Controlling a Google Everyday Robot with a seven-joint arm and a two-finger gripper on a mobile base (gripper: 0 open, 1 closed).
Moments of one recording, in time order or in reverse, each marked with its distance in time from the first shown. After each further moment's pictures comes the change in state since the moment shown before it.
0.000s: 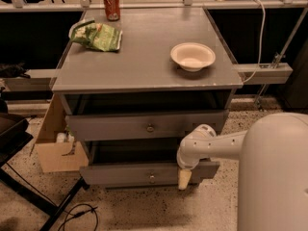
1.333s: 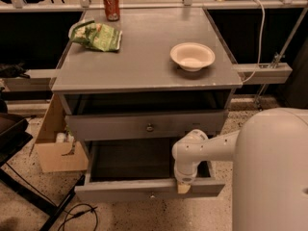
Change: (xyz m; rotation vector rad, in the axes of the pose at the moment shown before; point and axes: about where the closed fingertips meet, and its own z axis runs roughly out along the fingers) arm -0.003 0.080 -0.008 -0.235 0.102 -0.012
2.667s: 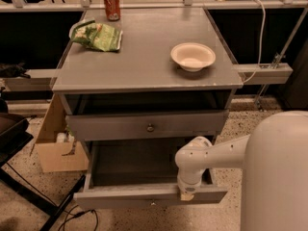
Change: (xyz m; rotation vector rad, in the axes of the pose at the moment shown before) arm 0.016 0.046 0.001 -0.072 0.018 0.052
